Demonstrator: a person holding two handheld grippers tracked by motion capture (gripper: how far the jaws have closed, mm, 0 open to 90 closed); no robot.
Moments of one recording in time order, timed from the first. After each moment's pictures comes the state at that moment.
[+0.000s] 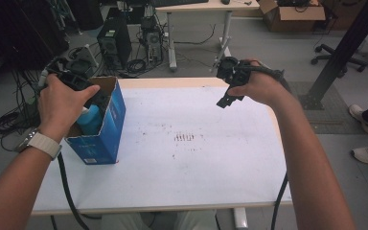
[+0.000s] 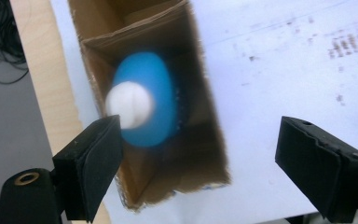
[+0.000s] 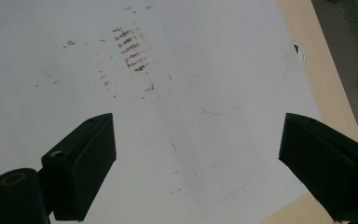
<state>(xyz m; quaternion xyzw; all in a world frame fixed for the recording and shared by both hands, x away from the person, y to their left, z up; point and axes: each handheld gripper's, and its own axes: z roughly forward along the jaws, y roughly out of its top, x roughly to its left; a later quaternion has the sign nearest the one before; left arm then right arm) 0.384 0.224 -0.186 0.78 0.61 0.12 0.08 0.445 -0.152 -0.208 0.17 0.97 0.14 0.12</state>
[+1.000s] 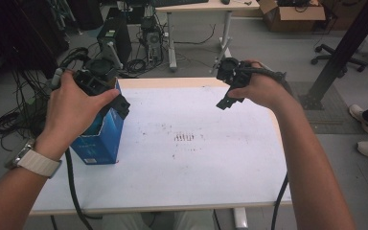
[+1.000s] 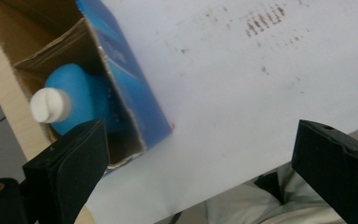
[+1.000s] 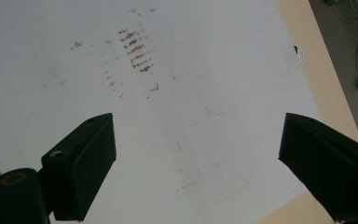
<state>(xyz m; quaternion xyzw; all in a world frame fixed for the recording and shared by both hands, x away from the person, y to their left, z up) 0.335 0.157 -0.152 0.84 0.52 0.11 0.10 0.433 -0.151 -0.204 0.17 0.97 0.14 0.13</state>
